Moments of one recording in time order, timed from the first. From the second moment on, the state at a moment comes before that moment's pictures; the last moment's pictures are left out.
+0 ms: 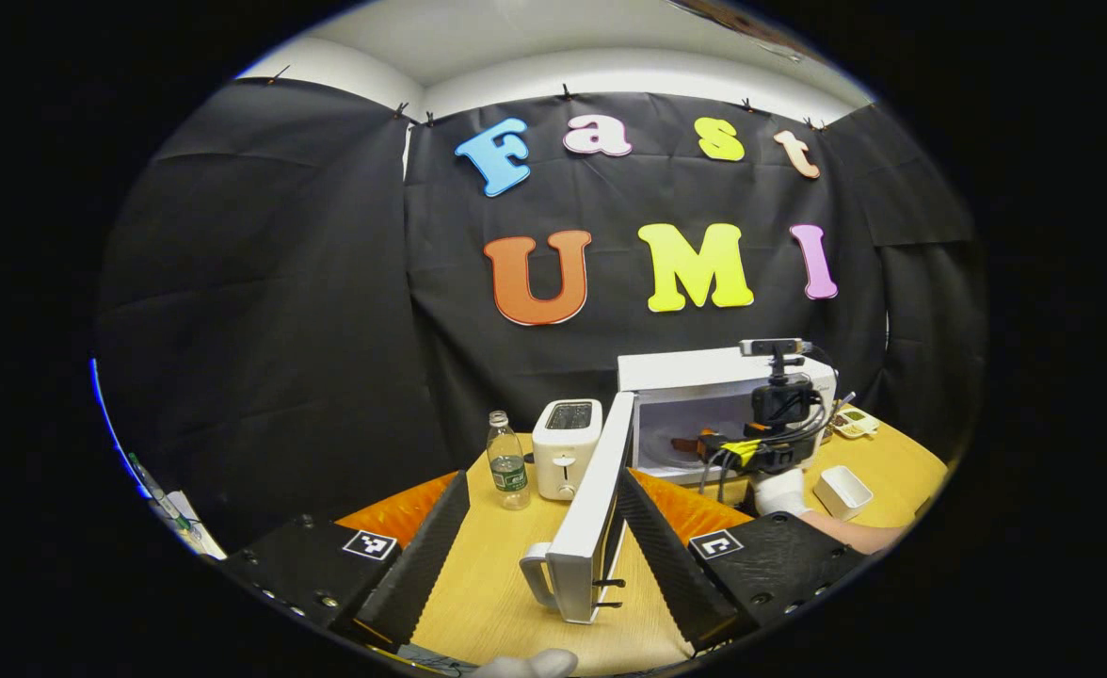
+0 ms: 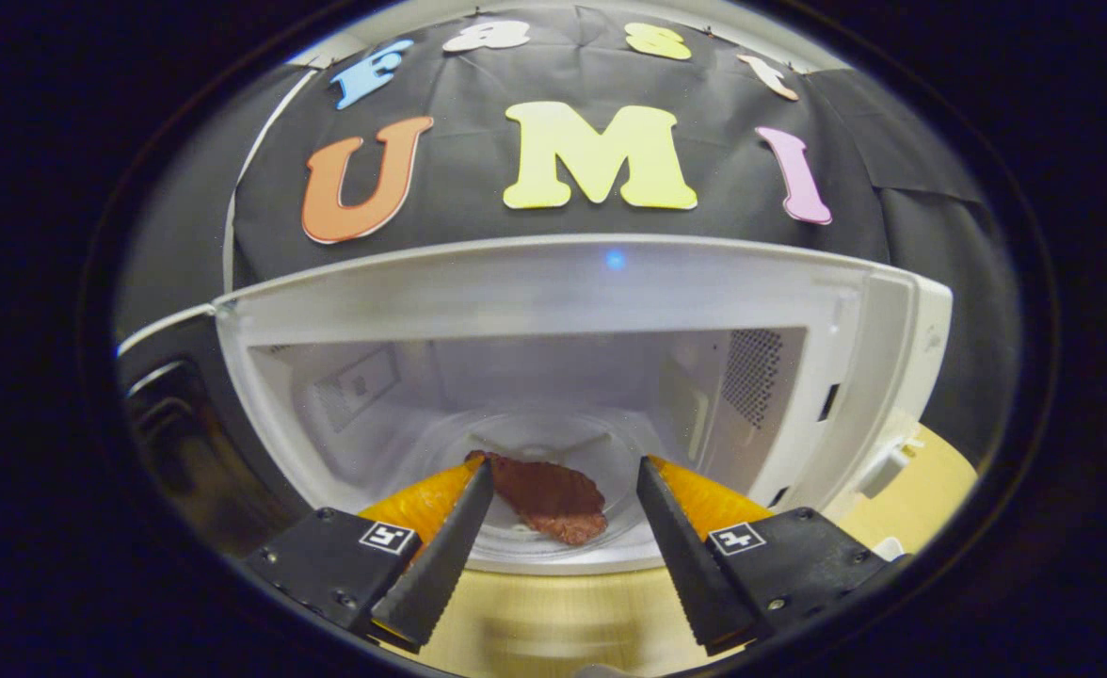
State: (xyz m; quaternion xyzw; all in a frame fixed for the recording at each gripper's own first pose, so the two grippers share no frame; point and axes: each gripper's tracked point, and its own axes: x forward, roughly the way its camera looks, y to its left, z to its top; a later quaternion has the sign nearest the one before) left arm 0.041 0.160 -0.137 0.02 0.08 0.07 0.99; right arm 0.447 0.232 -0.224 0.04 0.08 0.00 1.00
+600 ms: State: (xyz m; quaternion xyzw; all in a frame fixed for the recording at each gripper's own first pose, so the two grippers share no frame) left arm 0.033 0.204 -0.125 0.01 0.06 0.09 0.99; right arm 0.218 0.160 -0.051 -0.04 0.03 0.08 1.00
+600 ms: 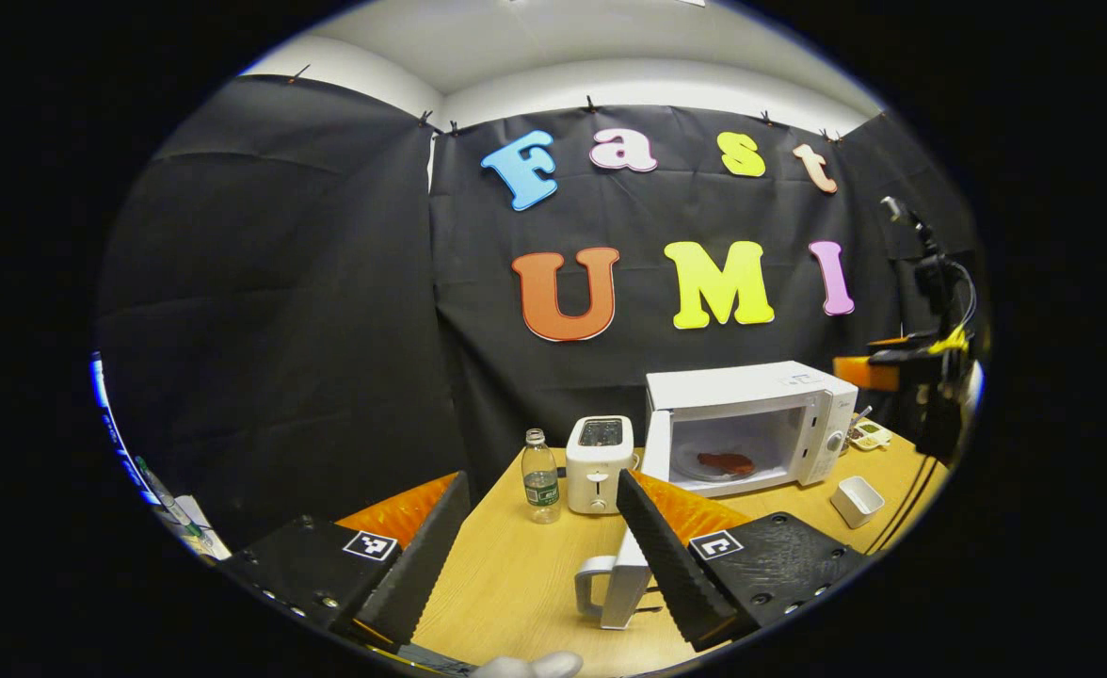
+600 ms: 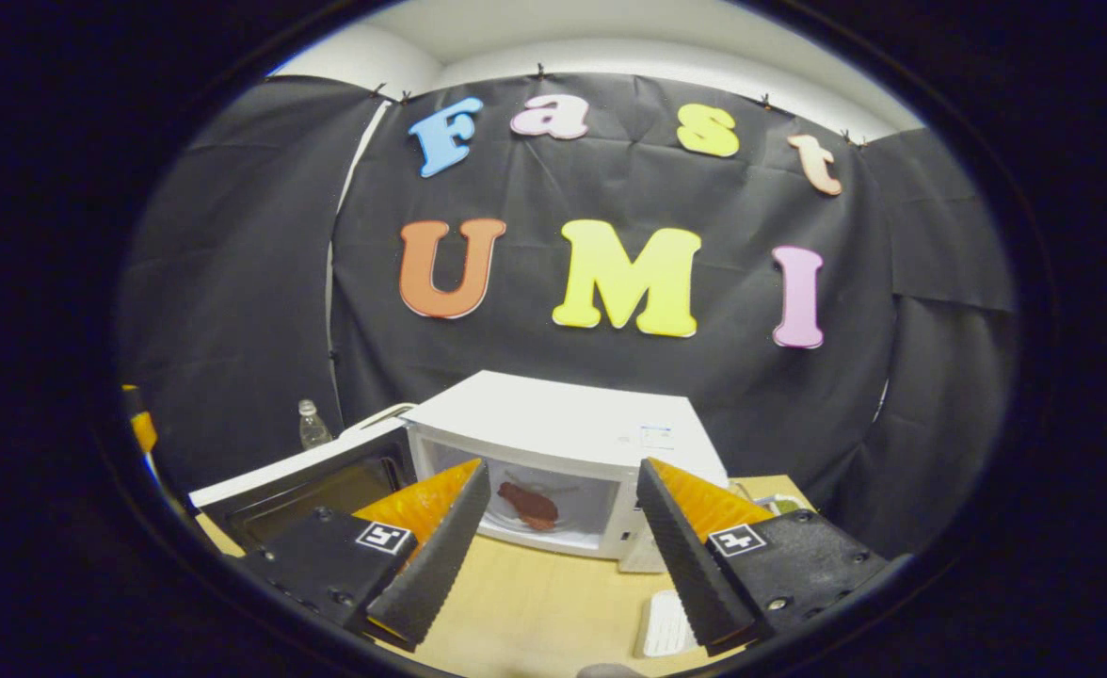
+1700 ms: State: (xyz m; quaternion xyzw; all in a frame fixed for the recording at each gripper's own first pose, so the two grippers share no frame) left arm 0.074 0.218 -0.246 0.00 0.13 0.05 0.99; right arm 0.074 0.045 -0.031 -0.01 0.08 -0.01 1.00
